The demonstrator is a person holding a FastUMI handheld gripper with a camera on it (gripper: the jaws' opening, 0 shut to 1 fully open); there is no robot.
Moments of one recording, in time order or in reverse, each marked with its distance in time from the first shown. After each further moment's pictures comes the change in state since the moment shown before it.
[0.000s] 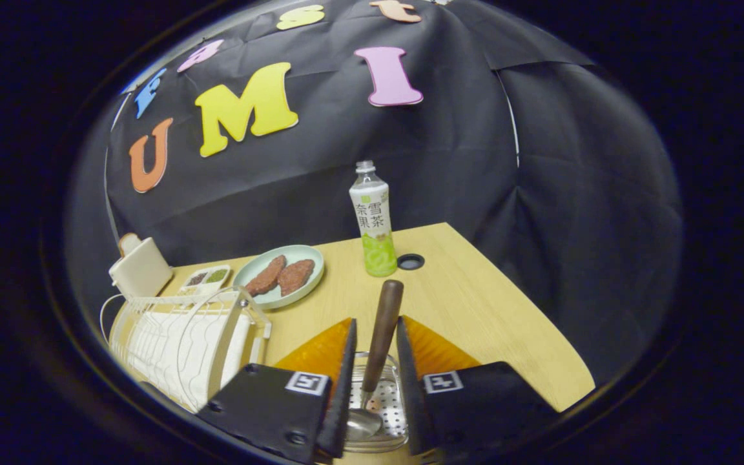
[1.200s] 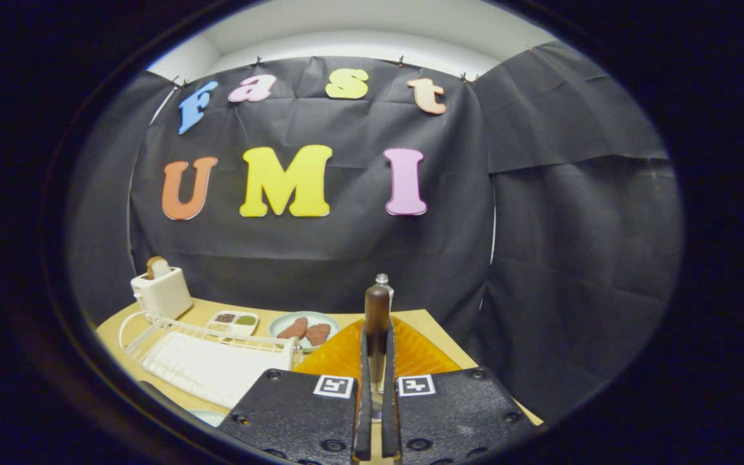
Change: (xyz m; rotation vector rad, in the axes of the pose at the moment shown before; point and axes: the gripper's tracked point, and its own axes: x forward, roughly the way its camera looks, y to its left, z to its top) arm -0.223 0.071 0.056 -0.159 -0.364 -0.029
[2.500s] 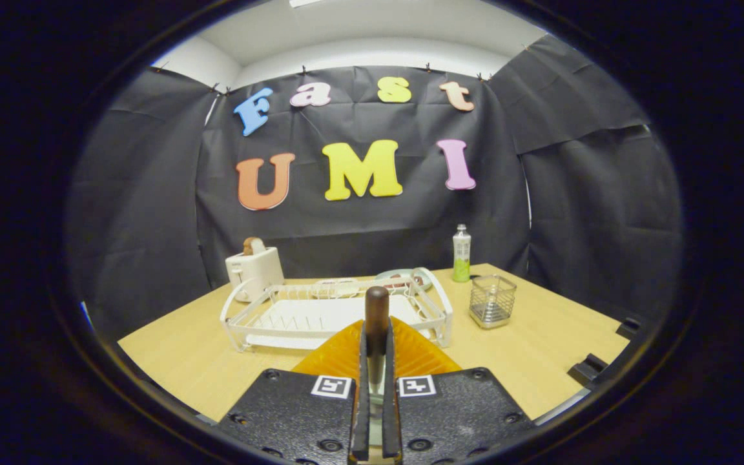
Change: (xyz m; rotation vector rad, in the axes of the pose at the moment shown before) arm -0.143 0.193 -0.163 0.085 0.052 0.152
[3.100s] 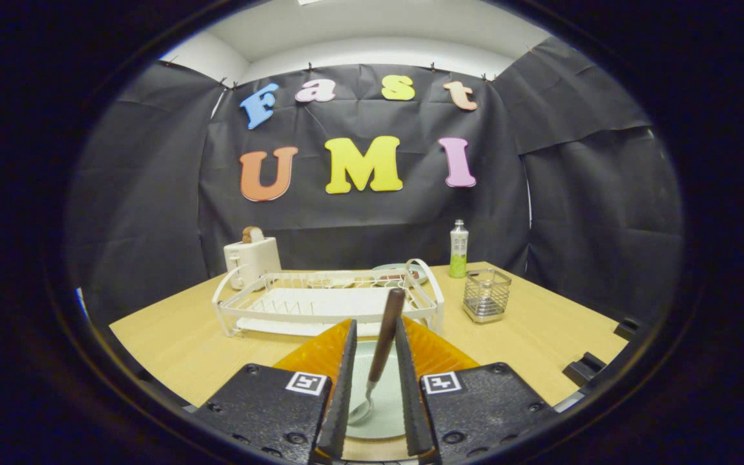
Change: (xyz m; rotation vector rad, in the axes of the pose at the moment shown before) arm -0.004 -0.025 -0.007 -0.024 -0.024 0.005
